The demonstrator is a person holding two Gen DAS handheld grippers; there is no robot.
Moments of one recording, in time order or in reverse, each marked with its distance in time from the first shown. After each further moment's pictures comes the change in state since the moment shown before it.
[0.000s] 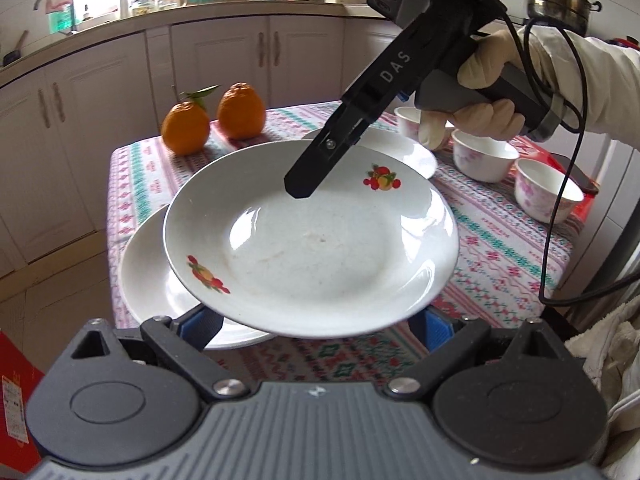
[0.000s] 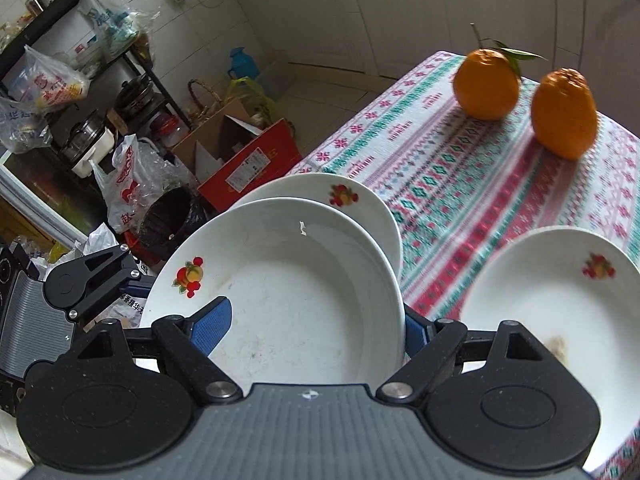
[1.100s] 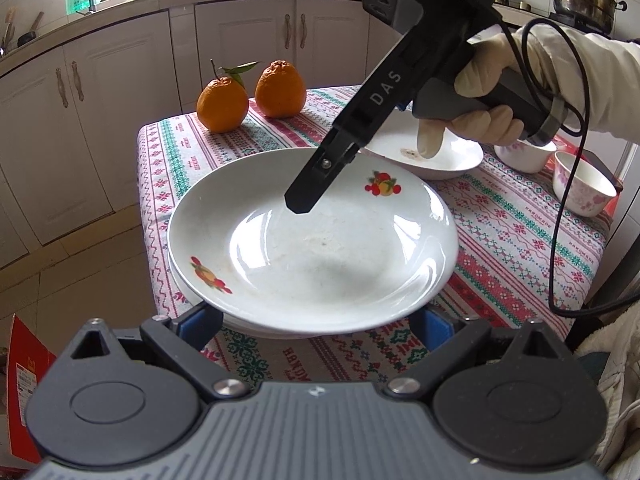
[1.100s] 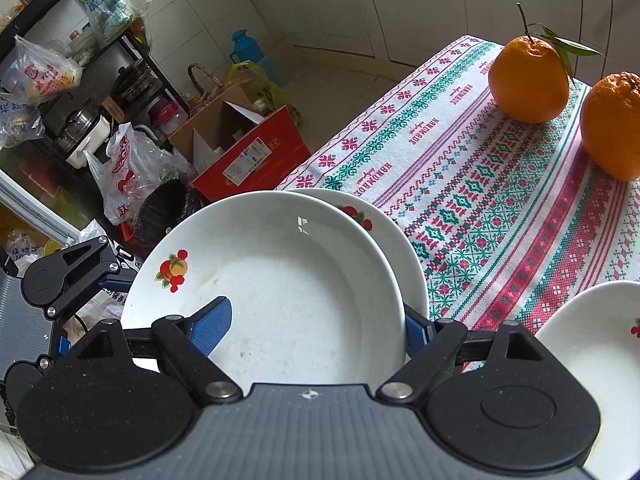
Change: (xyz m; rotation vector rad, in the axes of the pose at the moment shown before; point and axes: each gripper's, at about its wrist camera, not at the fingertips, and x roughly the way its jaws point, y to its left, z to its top) left arm 0.012 0.035 -0.002 -0.019 0.054 0.041; right arm 0.046 -0.003 0.027 0.001 0.045 0.002
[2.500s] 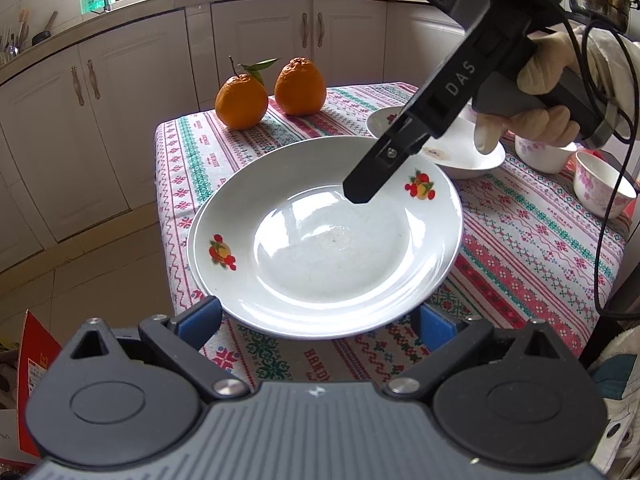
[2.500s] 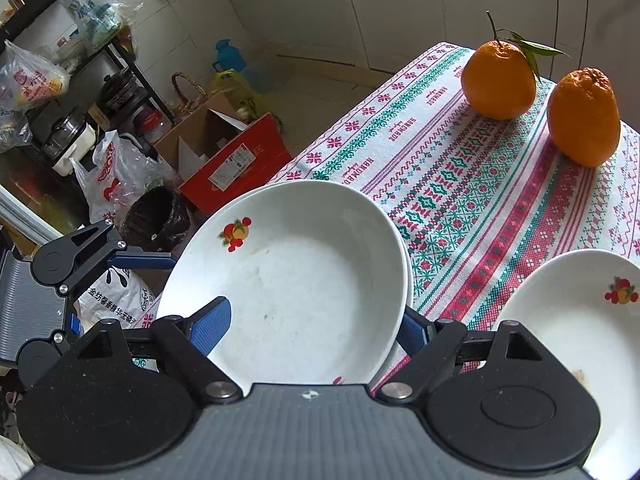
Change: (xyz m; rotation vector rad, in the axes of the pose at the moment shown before) left arm 0.004 0.007 -0.003 -0.013 -0.003 0.053; right arm -0.023 0.010 -0.020 0.016 -0.026 -0.071
